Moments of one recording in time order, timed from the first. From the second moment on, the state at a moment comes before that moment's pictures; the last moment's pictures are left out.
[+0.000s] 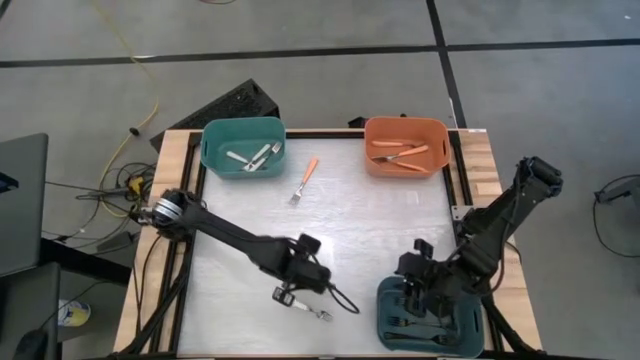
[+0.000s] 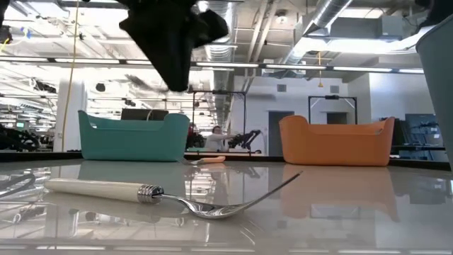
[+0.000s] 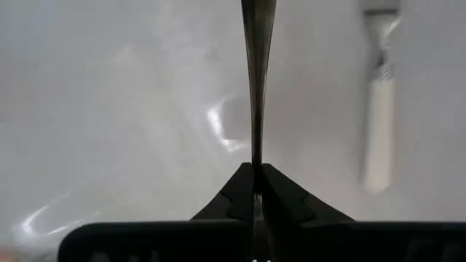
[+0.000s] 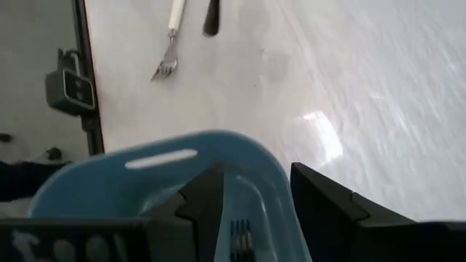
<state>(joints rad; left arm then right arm) -0.37 1.95 1.63 -0.93 -0.18 0.10 0.80 1.37 1.13 -0.84 0.45 1.04</state>
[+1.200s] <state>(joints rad) -0.22 1.50 1.07 0.06 -0.17 -0.42 0.80 1.38 1.13 -0.75 0.40 1.02</state>
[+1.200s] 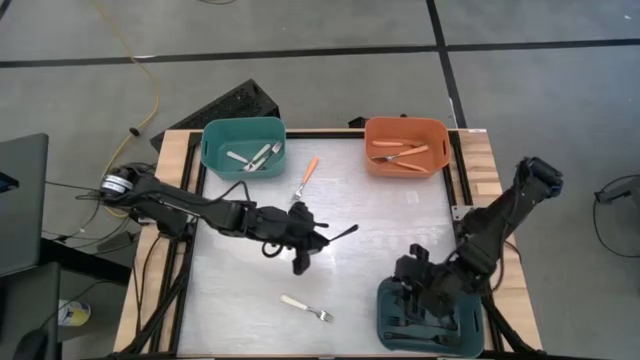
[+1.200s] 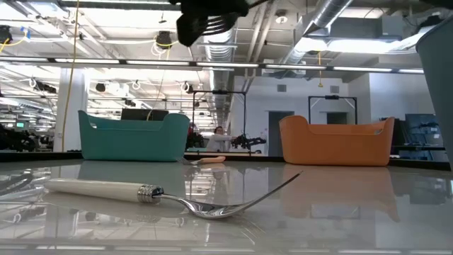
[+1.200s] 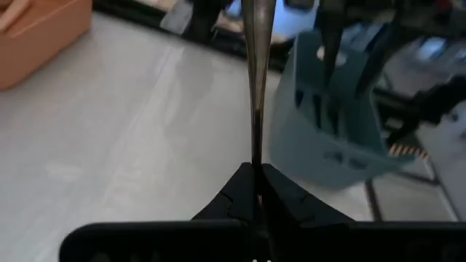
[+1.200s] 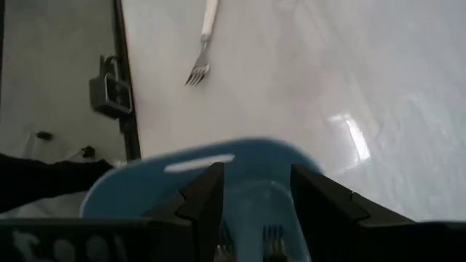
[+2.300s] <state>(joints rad) -0.36 2.45 2.26 0.12 -0.08 -0.30 1.31 1.28 1.13 -1.32 0.56 1.61</state>
